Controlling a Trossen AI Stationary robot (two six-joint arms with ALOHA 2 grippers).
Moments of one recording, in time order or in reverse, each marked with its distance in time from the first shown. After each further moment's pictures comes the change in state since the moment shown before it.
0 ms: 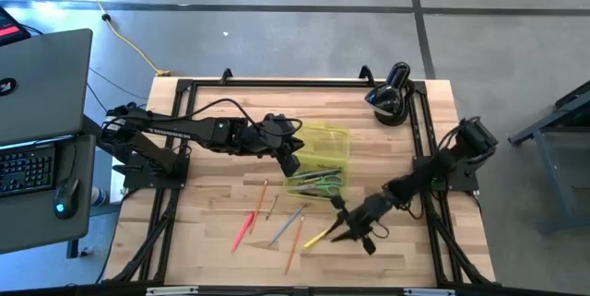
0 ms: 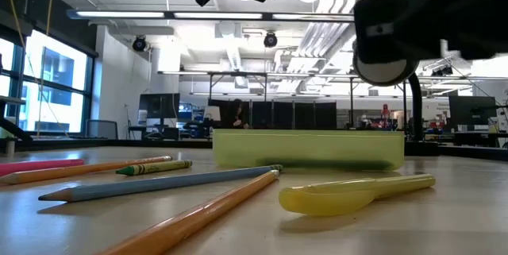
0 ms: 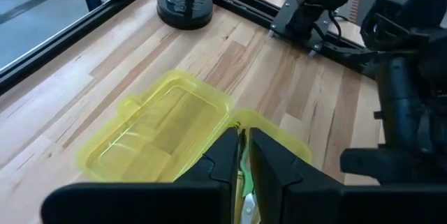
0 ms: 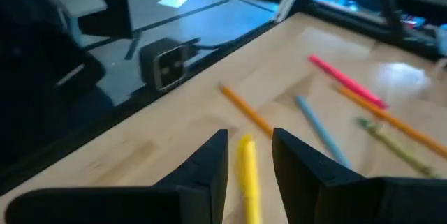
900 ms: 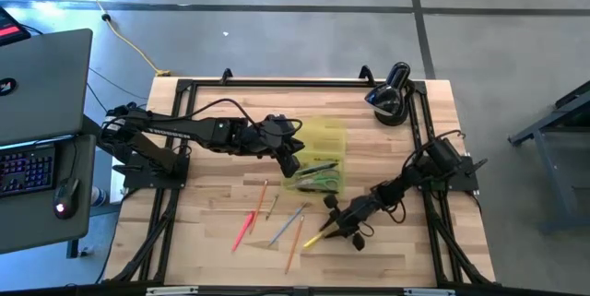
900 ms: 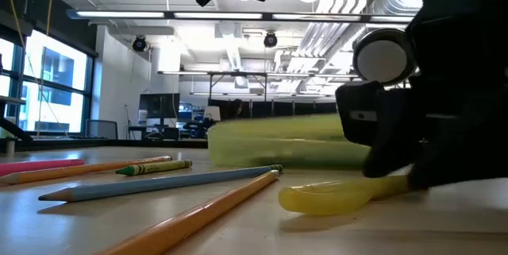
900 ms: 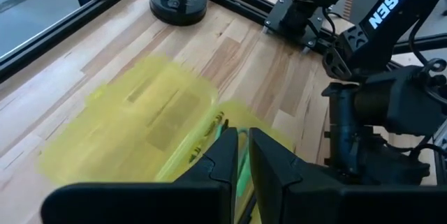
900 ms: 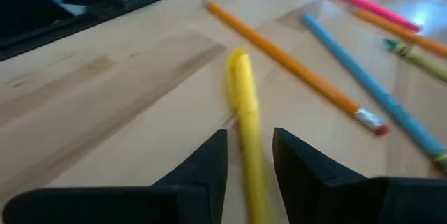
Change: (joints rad) left arm 0.000 0.000 0.000 -0.001 0.026 -0.008; right arm -0.070 0.333 0.002 0.202 -0.045 -0.001
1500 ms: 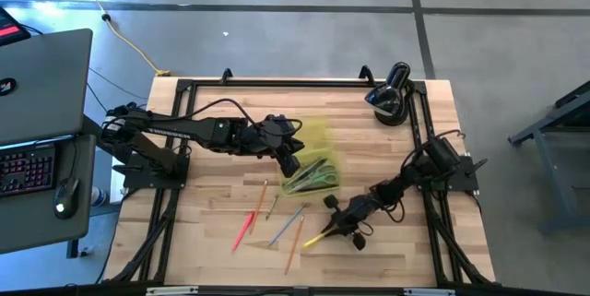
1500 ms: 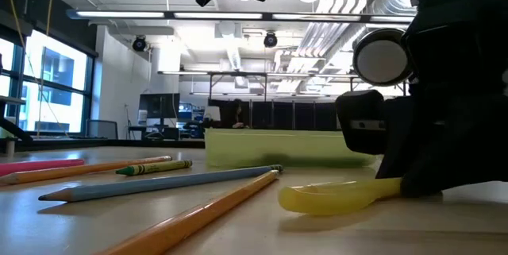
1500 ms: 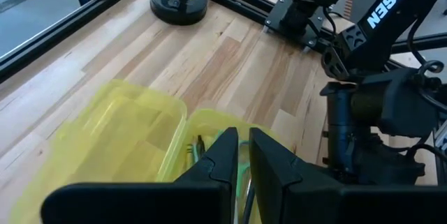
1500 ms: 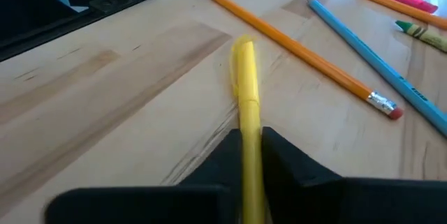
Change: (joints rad) left arm 0.000 0.000 0.000 -0.002 -0.001 0.001; right arm -0.001 0.003 -0.001 -0.027 -0.030 0.027
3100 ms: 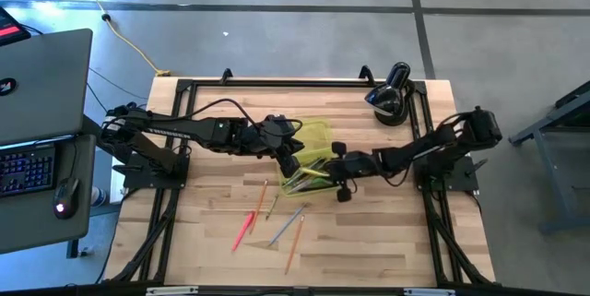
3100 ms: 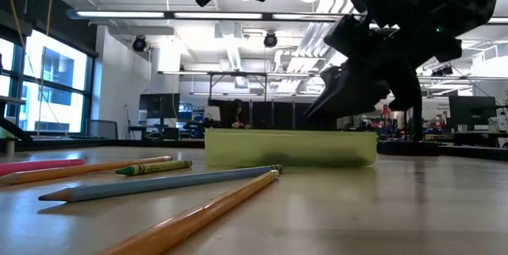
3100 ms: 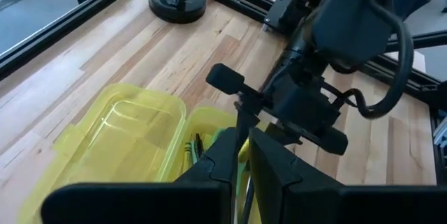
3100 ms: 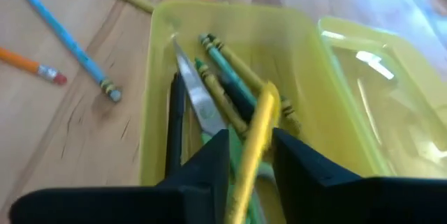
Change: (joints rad) left arm 0.000 0.000 0.000 -0.004 0.007 0.000; right arm -0.354 -0.446 -0.003 -0.538 0.229 0.010
